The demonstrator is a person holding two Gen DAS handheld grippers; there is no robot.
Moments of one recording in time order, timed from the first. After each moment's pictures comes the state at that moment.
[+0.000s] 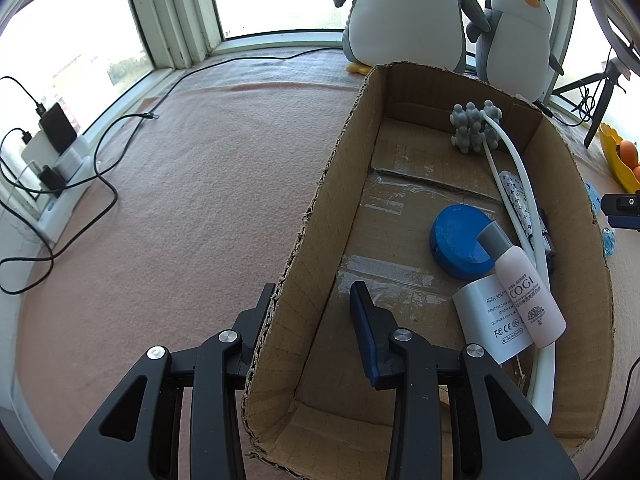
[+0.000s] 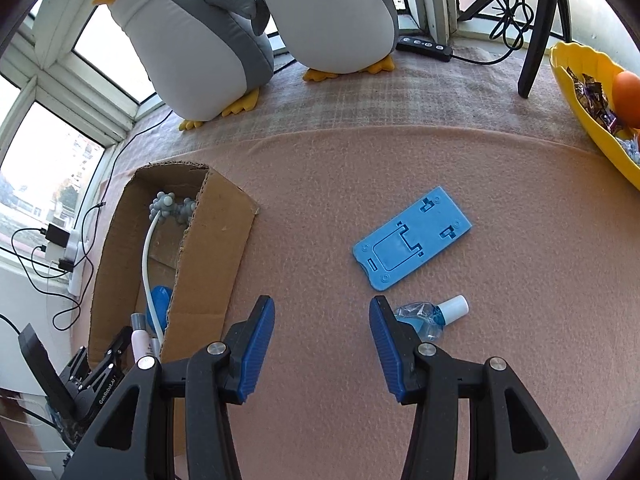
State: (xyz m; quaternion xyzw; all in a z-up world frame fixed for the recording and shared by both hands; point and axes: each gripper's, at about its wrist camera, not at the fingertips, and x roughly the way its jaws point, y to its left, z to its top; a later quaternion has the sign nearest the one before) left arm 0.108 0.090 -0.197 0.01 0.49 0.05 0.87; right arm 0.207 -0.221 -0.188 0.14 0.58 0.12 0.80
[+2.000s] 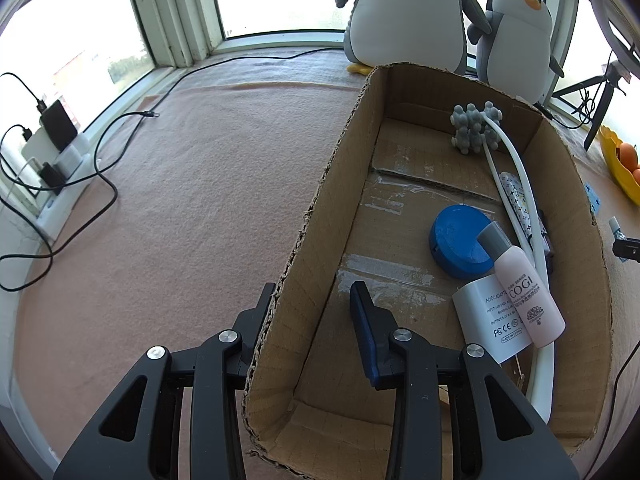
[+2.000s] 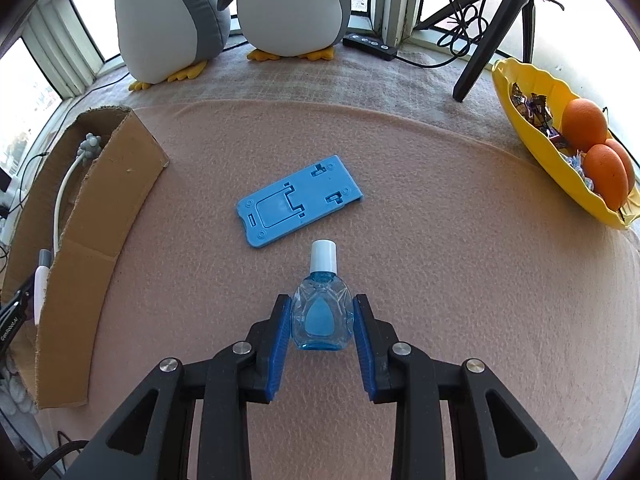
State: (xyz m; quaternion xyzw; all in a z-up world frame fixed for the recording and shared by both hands) left arm 0.107 0.090 -0.197 0.00 0.49 0.05 0.87; right arm 0.173 -0.257 -0.206 0.00 0.57 0.05 0.82
